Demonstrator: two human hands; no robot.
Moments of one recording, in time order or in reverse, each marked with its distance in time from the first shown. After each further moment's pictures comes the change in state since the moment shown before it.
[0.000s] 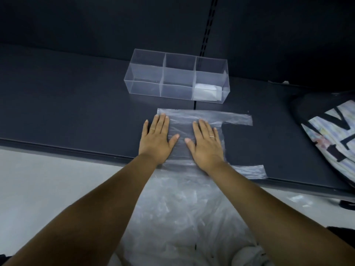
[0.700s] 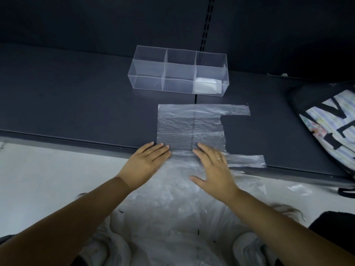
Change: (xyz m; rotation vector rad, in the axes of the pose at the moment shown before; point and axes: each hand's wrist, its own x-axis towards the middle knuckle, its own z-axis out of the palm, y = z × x) left_hand -0.103 -0.037 -0.014 0.111 0.307 0.639; right_hand -0.110 0.007 -0.004 0.153 0.083 -0.257
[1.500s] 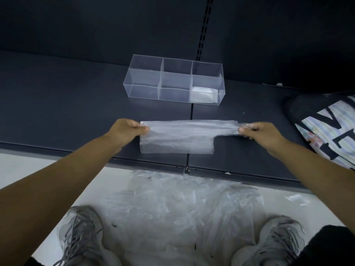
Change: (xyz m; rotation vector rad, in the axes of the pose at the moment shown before) left_hand 0.070 -0.086 -0.033 -1.025 -0.114 -1.141; right_hand 0.076 0.128 -0.106 0.647 0.057 0.634
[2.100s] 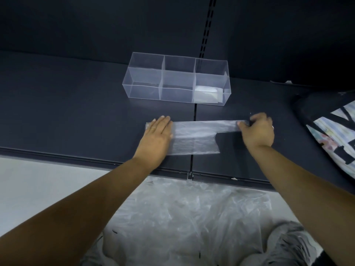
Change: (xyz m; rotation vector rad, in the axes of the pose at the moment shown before) left_hand 0.002 -0.006 0.076 0.861 0.181 0.743; right_hand 0.022 -0.015 0.052 -0.339 0.496 0.075
